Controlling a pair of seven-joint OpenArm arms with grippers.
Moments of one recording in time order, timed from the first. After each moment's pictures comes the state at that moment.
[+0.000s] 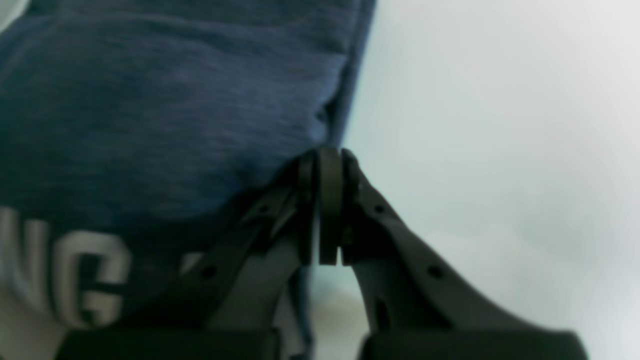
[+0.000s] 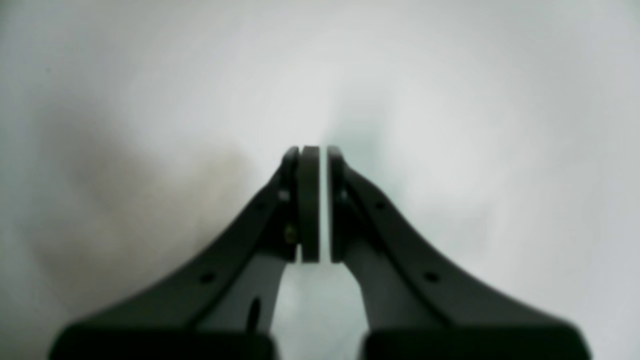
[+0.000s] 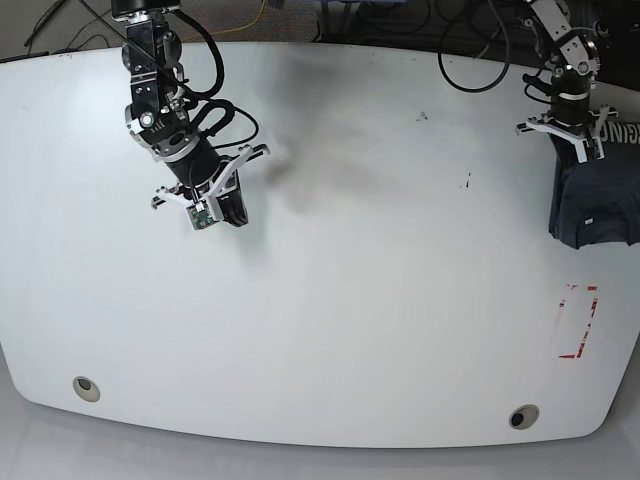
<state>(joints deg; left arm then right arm) 15.0 -0.8 -43.5 86.1 4.1 -26.4 10.3 -12.8 14.5 -1.8 103.1 13.8 19.1 -29.7</state>
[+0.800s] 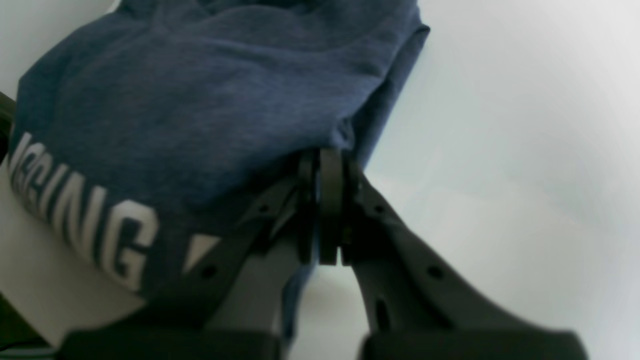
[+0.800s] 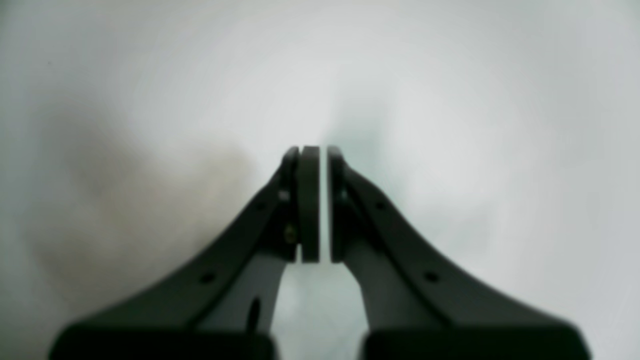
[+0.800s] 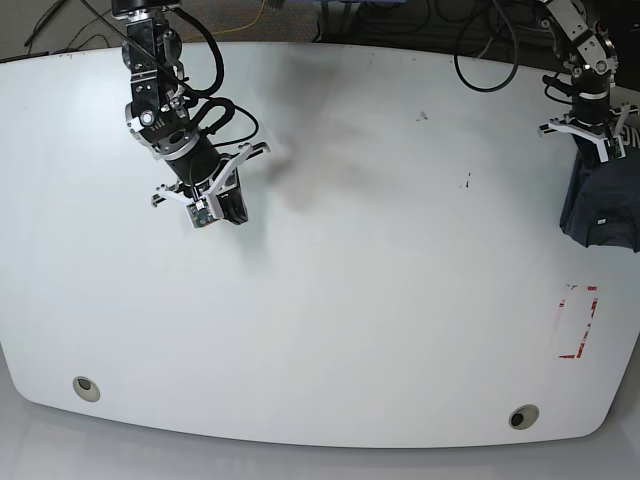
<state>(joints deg) 14.9 -2.7 -45.3 87.2 3.9 -26.3 10.5 -13.0 14.5 -1.8 103.5 13.8 19.1 -29.9</state>
